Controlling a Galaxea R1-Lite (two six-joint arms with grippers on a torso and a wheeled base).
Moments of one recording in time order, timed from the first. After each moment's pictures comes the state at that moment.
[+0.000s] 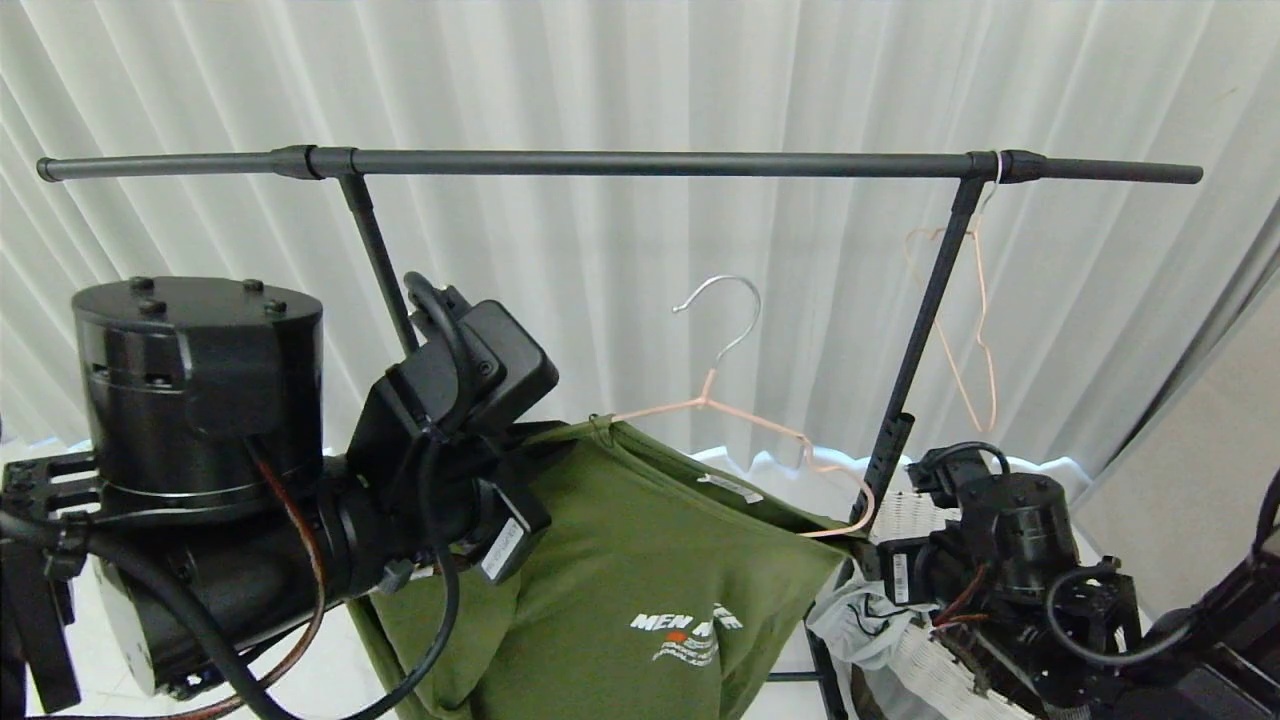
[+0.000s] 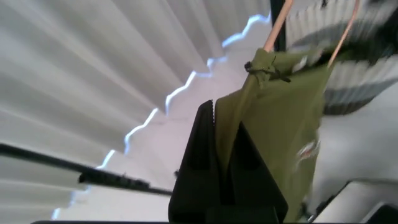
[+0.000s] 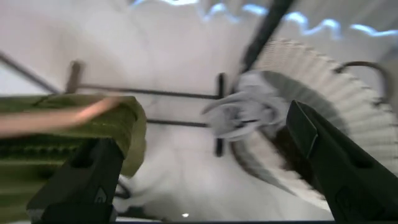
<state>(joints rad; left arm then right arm) -0.68 1.42 -0.76 -0.33 0.11 0.48 0.62 1.89 -0.45 -0.94 -0.45 0.23</state>
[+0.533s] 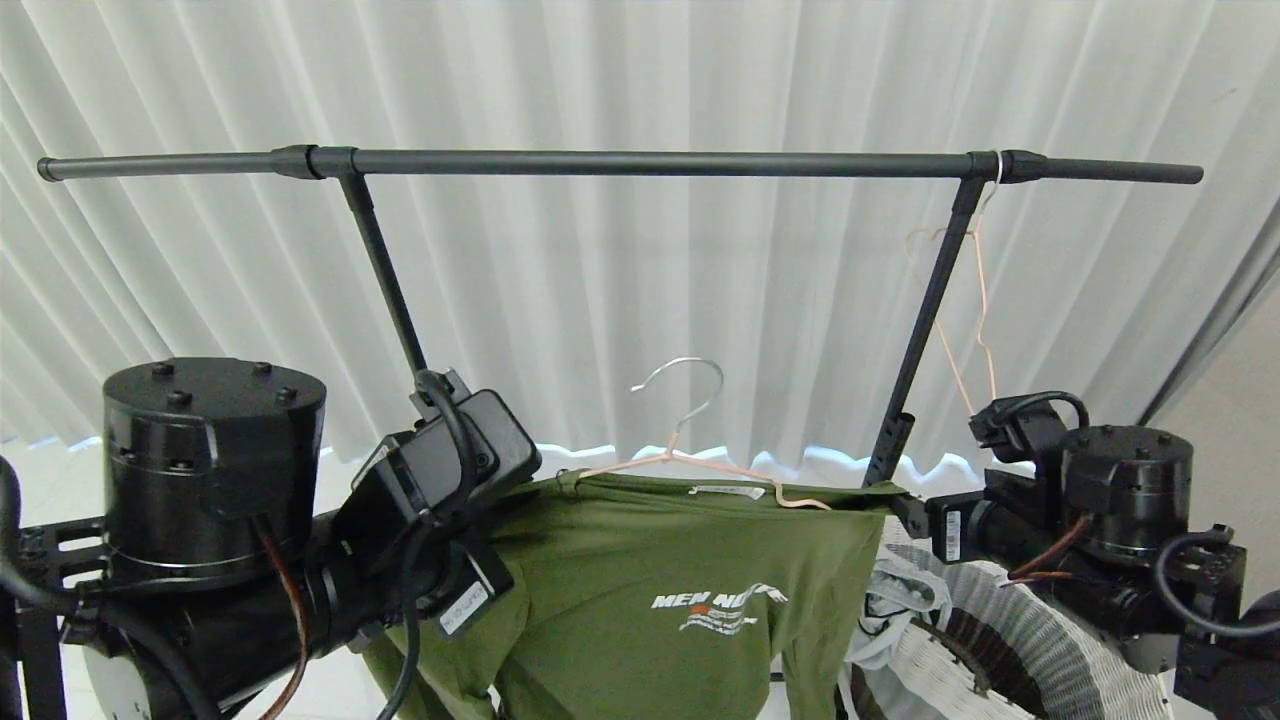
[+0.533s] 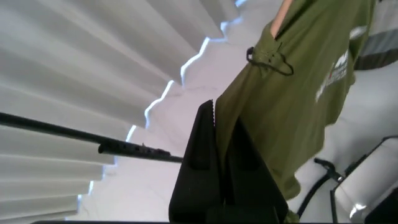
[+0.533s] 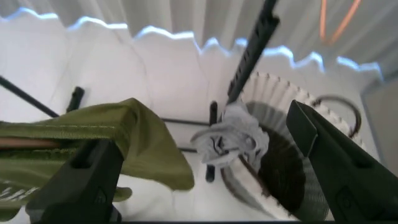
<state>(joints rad) -0.65 1.40 -0.64 -0.33 0.15 0.58 0.54 1.71 -0.45 -0.93 -0.35 0.10</state>
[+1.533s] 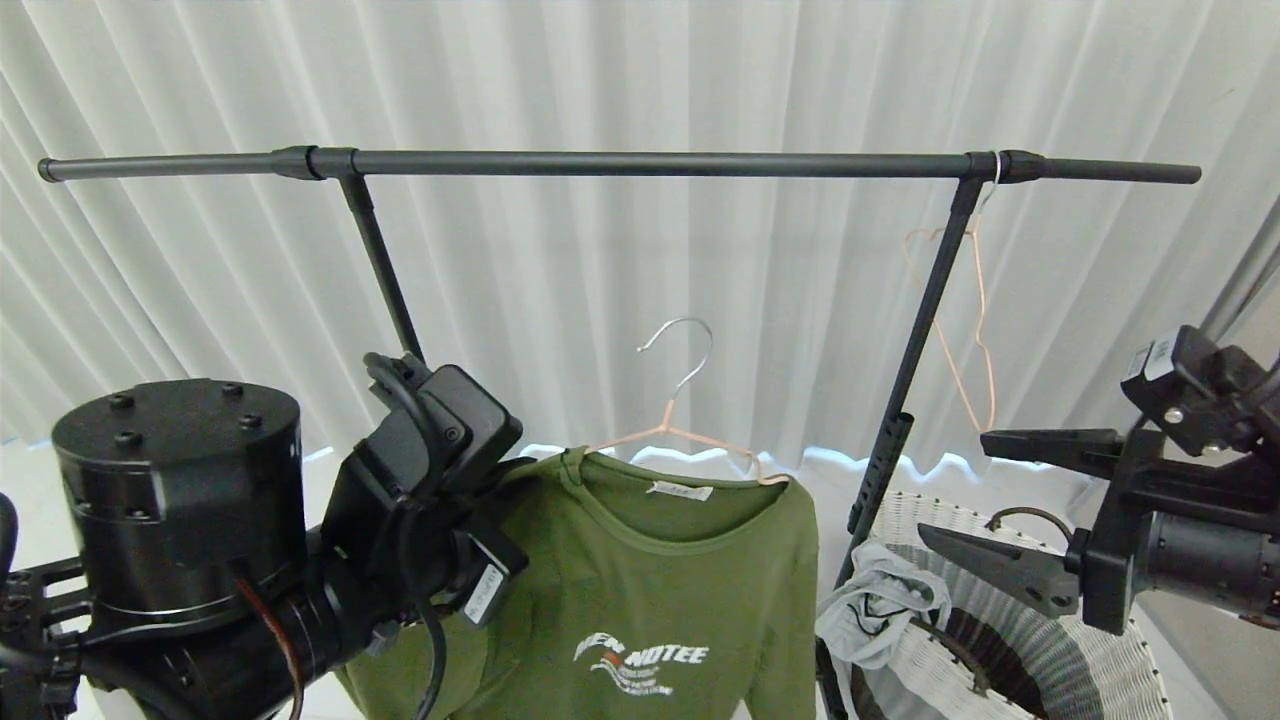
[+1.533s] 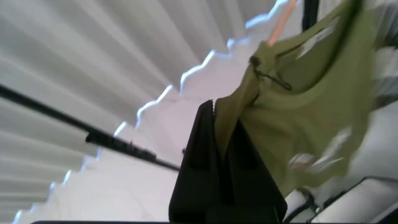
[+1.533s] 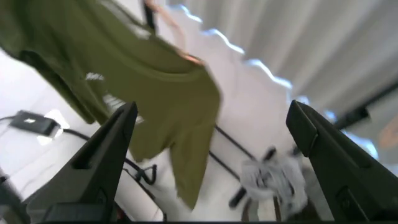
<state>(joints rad) -0.71 1.40 -0.57 -0.53 0.23 0.40 0.58 1.23 -0.62 -0.33 0.24 -0.16</state>
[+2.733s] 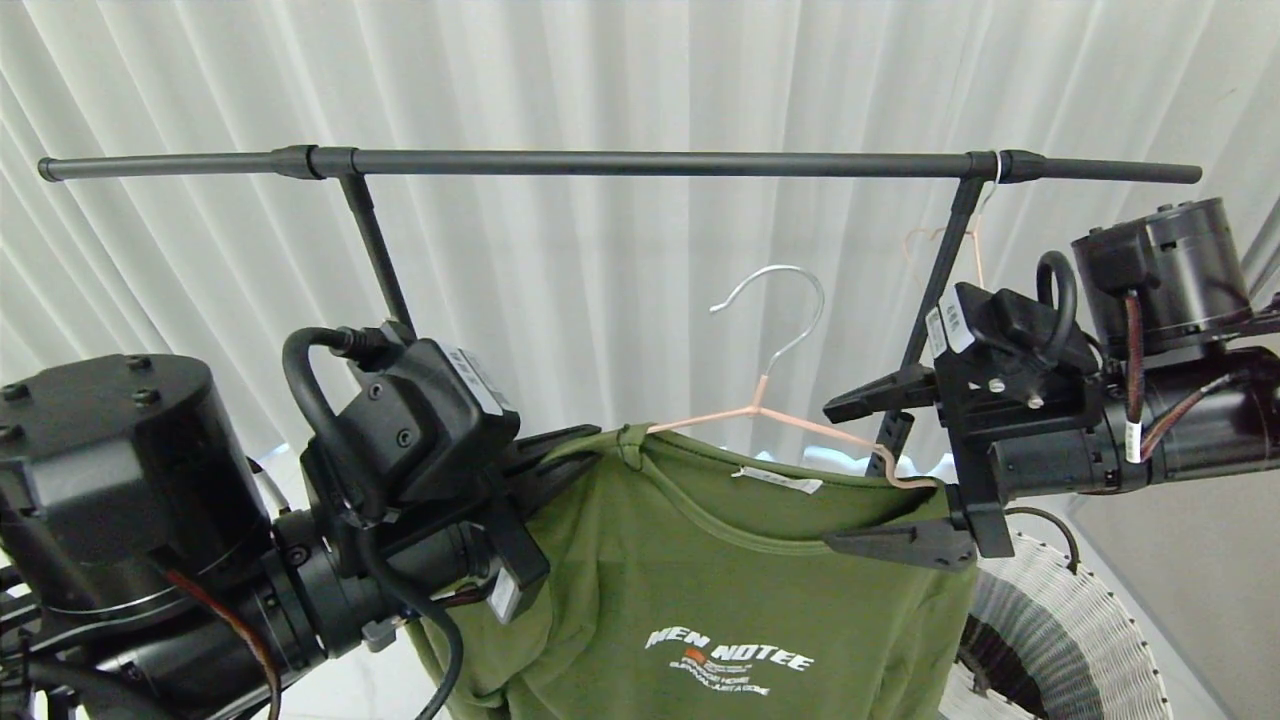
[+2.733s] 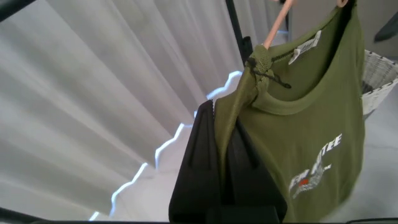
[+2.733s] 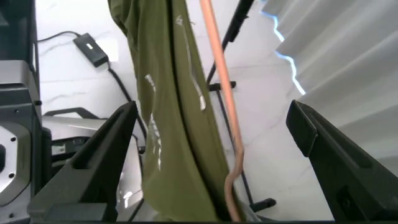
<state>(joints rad) -0.71 1.41 -0.54 -0.76 -0.06 0.48 0.59 1.56 -1.11 0.11 0.62 -0.59</state>
